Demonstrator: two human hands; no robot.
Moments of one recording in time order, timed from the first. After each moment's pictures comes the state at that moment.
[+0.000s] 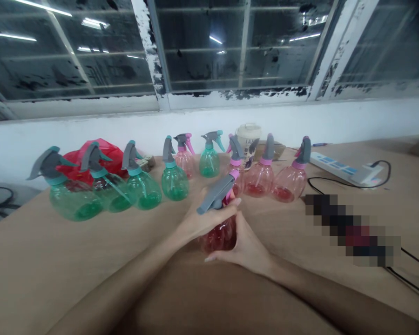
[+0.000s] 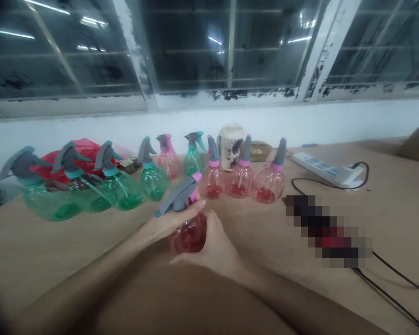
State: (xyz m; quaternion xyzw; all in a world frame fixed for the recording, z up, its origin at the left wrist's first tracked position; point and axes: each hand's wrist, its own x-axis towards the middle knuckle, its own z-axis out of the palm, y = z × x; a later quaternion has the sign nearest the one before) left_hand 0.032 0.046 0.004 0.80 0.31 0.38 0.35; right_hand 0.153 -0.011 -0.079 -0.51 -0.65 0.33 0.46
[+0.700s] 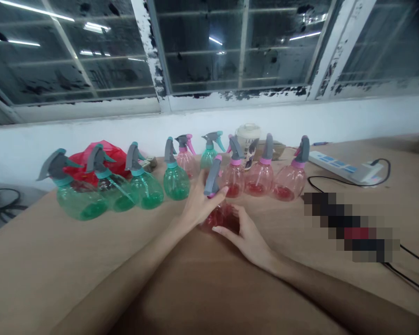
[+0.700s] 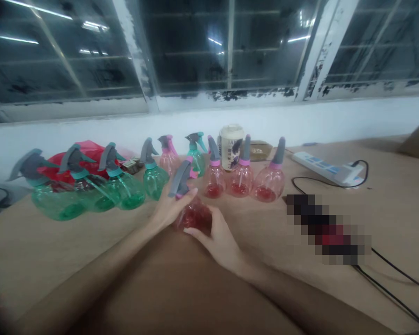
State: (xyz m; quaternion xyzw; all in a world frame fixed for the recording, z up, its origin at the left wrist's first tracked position) left_hand 0.024 0.073 -0.015 0.78 0.36 0.44 0.25; right_hand 0.159 -0.002 -0.093 -0.50 -0.62 0.33 0.51
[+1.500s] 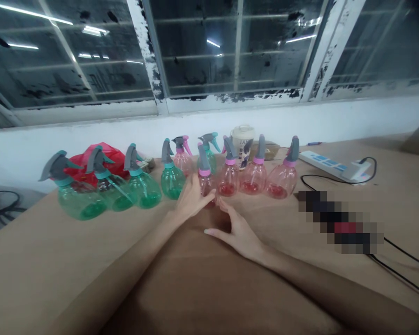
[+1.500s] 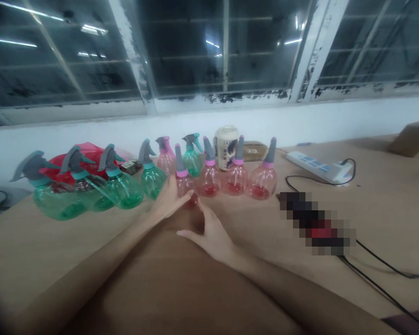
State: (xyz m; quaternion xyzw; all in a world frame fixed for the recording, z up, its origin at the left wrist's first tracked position) left_hand 0.012 0.101 -0.037 0.83 0.47 0.29 0.05; right_hand 0.160 -0.002 -0.087 -0.51 -0.66 0.32 0.45
